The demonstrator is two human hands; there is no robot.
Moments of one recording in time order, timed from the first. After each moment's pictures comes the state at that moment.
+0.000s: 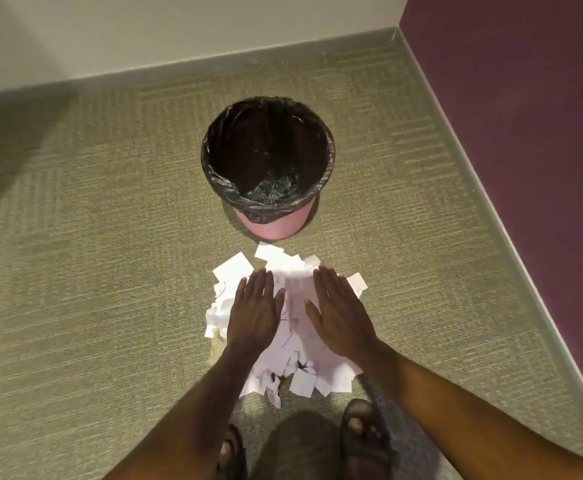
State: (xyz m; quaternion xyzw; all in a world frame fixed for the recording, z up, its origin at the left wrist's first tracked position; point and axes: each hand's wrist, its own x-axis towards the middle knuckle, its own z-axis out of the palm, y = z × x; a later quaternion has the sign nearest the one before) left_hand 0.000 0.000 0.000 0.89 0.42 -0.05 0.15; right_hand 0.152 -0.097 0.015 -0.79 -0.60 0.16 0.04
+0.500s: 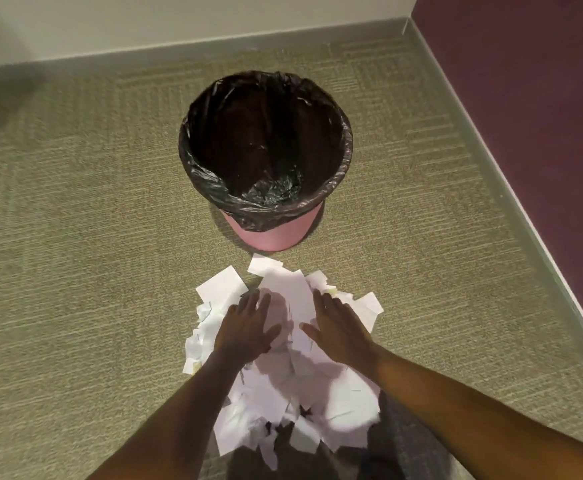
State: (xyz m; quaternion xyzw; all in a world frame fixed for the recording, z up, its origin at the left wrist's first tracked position) left_hand 0.000 0.056 -0.130 0.90 0.37 -0.13 0.19; right_hand 0.177 -0.053 -0.107 -0.77 -0.58 0.23 -0.11
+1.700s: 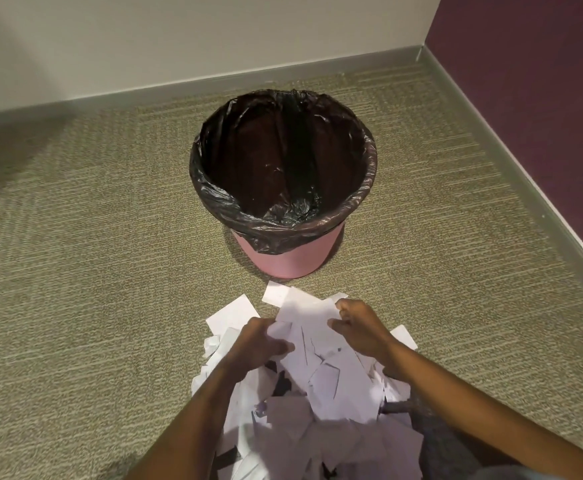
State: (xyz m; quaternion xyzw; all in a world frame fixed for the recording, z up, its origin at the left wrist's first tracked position) left_hand 0.010 0.097 -0.152 0.66 0.48 -0.02 0.58; right_hand 0.219 0.000 -0.137 -0.77 -0.43 0.41 0.22
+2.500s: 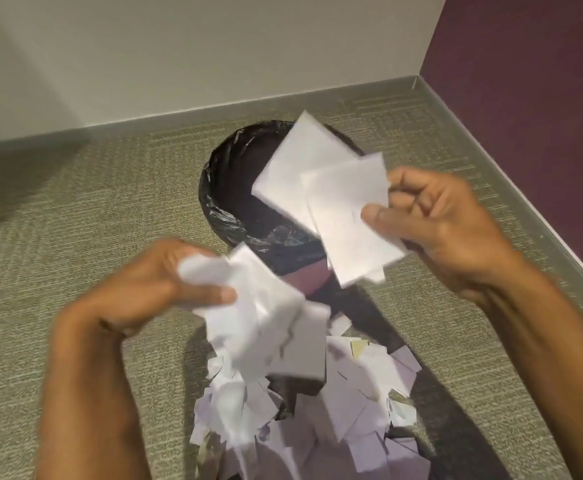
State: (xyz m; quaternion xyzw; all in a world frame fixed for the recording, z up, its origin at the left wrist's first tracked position) left_hand -0.023 0.165 0.111 0.70 0.37 0.05 0.60; right_hand 0.253 0.029 0.124 -0.57 -0.42 0.45 0.55
